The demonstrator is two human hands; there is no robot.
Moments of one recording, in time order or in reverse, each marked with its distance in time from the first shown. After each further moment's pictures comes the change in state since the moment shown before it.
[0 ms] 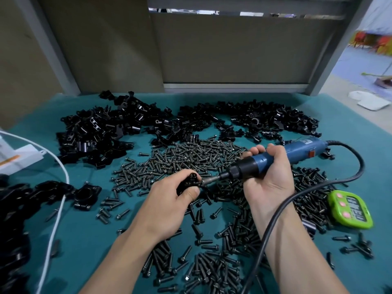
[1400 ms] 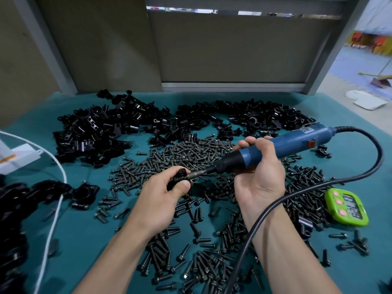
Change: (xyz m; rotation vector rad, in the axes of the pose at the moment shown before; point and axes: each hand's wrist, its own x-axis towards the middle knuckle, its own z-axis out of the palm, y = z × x) left_hand 0.001 -0.002 -0.007 -0.115 0.078 -0.068; right_hand -0.012 0.015 0.004 -0.037 -0.189 -0.133
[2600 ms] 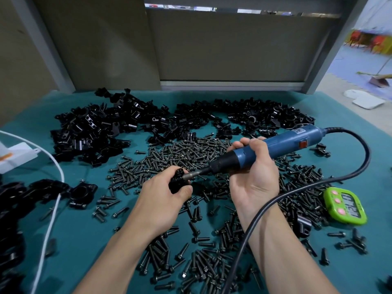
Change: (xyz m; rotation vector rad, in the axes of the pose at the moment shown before) left_hand -0.001 0.010 0.004 0.166 0.026 -0.090; right_hand 0.002 0.007 -0.005 0.015 -0.003 0.044
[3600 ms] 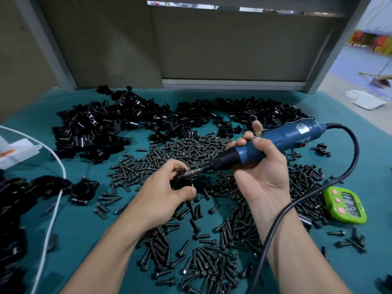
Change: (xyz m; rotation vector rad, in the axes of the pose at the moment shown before) left_hand 0.004 0.005 -0.012 -0.117 -0.174 -0.094; right_hand 0.012 -0.017 -0.011 0.051 -0.321 0.232
